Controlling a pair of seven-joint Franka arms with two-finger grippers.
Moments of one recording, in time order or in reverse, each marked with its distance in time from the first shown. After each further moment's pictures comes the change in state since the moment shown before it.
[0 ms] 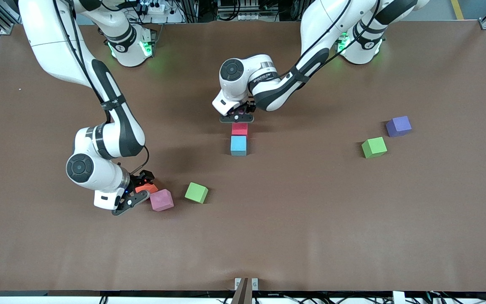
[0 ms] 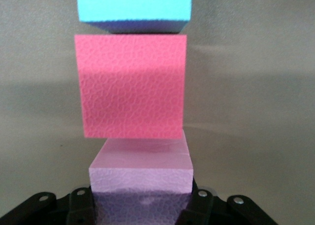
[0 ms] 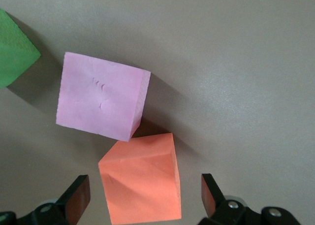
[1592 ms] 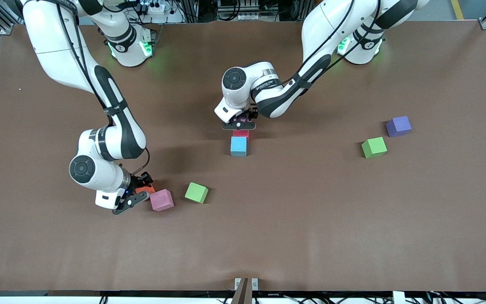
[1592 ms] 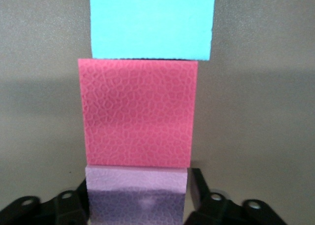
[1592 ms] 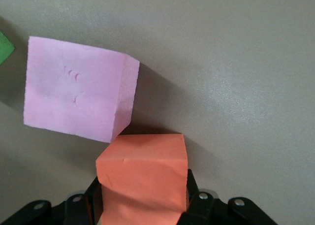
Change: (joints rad) left arm 0.003 0.016 0.031 0.019 0.000 0.000 0.041; right arm 0.006 0.026 -0.021 -0.034 0.040 0.062 -0.002
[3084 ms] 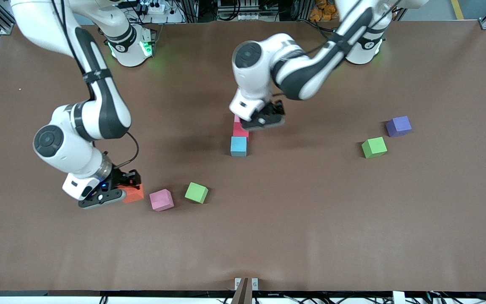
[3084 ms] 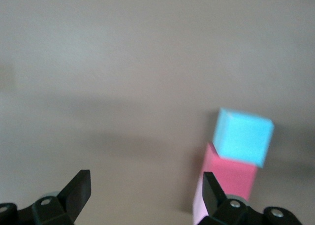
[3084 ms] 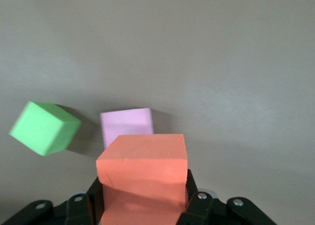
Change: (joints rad) left arm 0.193 -0.298 0.004 0.030 0.000 -0.302 0.016; right arm 0.149 -0.224 -0.118 -0.040 0.084 -0.019 0.342
